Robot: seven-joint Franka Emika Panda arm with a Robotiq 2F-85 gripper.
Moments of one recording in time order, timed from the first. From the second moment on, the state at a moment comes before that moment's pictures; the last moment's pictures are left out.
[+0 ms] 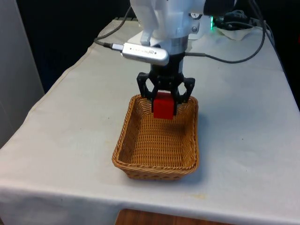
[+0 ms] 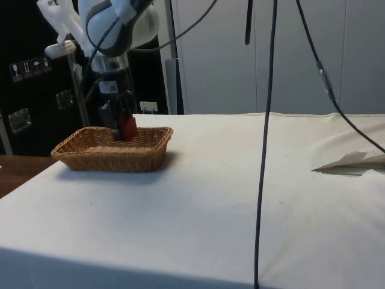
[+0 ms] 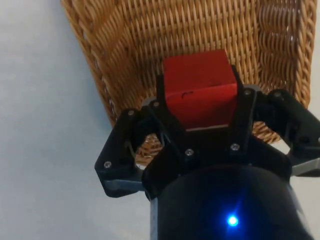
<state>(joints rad) 0.16 0.74 -0.25 -1.51 0.12 2.26 -0.09</state>
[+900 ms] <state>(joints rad) 0.16 0.84 -0.26 -1.44 0.13 2.29 -0.04</state>
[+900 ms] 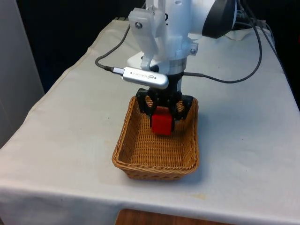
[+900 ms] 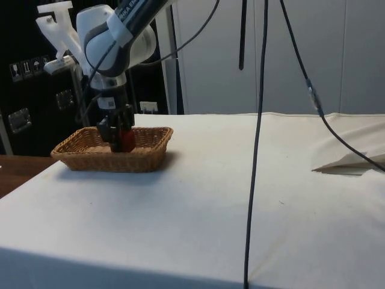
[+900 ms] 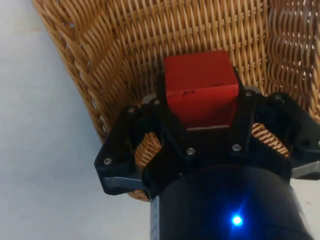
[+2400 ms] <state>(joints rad) 0.16 0.77 -0.28 -1.42 0.13 2.21 -0.04</state>
